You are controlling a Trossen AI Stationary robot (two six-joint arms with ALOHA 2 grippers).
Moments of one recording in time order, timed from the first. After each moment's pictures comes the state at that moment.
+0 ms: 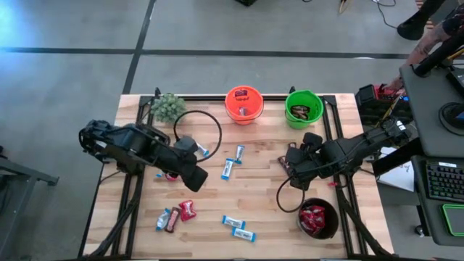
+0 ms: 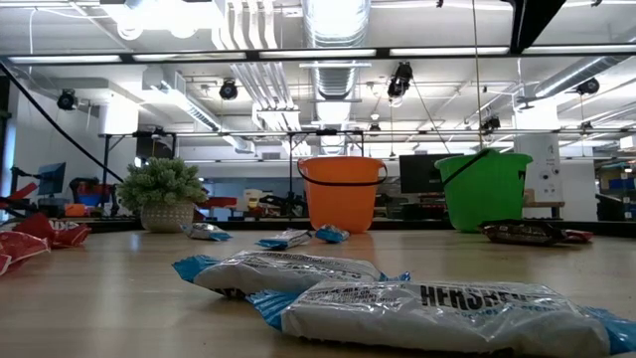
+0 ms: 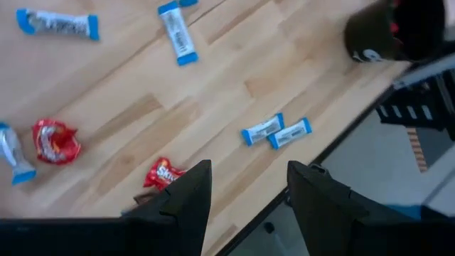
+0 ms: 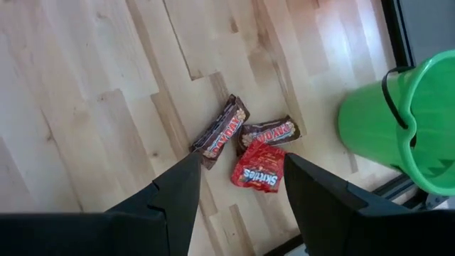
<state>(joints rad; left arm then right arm) -0.37 1.63 2.06 -1.57 -0.11 -1.32 0.39 1.44 1.47 -1.51 0.37 0.68</state>
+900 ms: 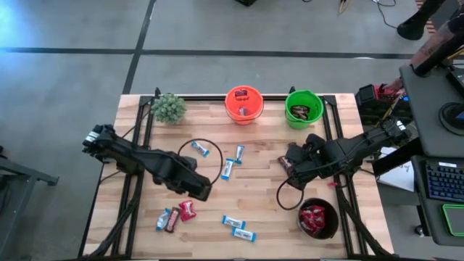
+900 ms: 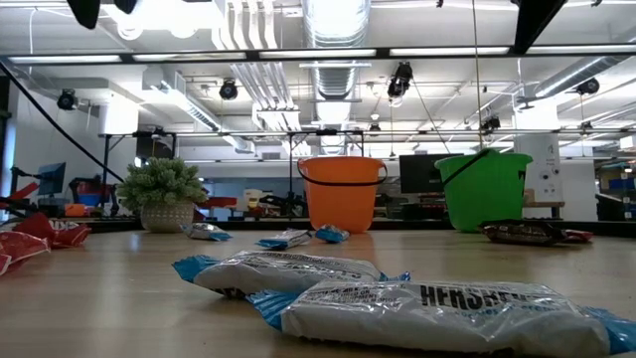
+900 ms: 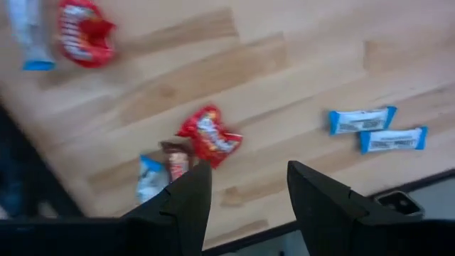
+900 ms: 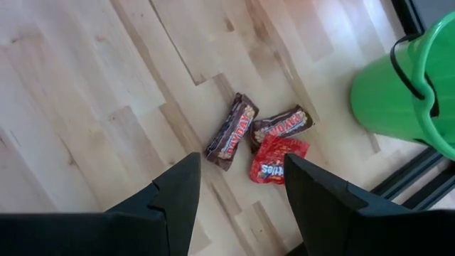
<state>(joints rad) -0.41 1.63 1.61 -1.41 0.02 -1.66 0.39 1.44 1.47 -1.50 0.36 0.84</state>
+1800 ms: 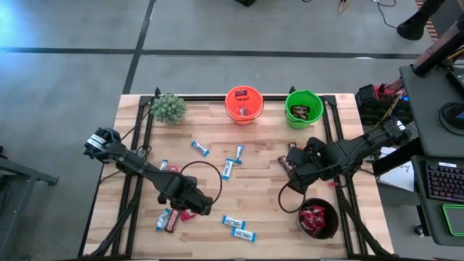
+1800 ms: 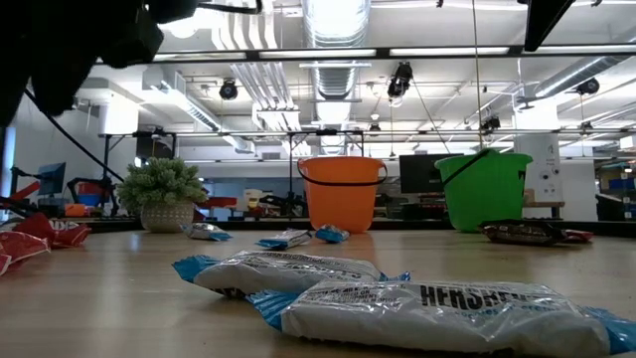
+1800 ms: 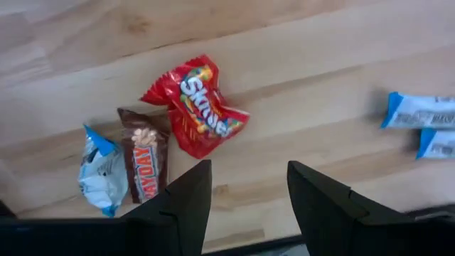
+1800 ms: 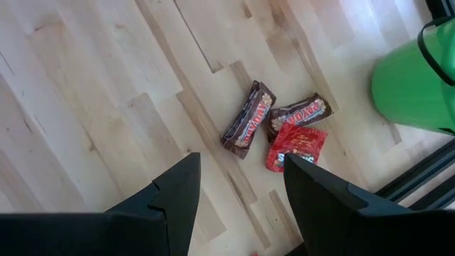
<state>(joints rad) -0.51 1.67 1.28 -1.02 0.12 -1.88 0.41 1.44 1.47 -1.49 0.30 0.87</state>
